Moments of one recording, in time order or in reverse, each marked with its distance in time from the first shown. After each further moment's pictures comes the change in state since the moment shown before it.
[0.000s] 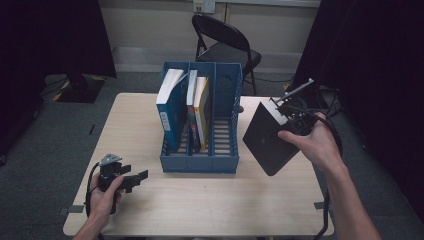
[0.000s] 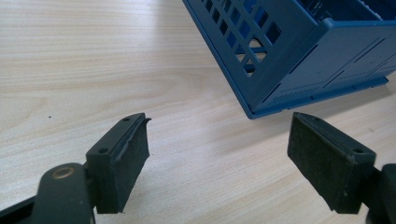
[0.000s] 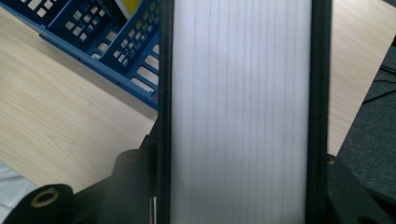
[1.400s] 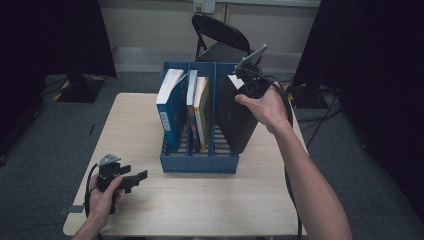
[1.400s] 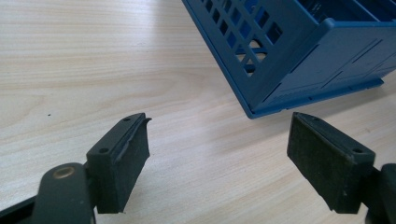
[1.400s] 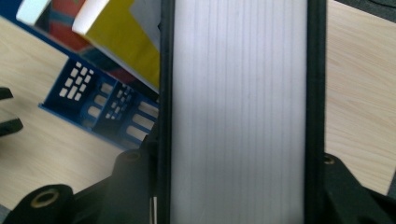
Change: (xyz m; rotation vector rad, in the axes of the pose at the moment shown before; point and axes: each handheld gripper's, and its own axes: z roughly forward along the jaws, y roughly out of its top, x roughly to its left) left arm 0.004 -0.002 0.000 -0.007 -0.015 -0.011; right arm 0.038 0.117 0.032 0.034 0.023 0.138
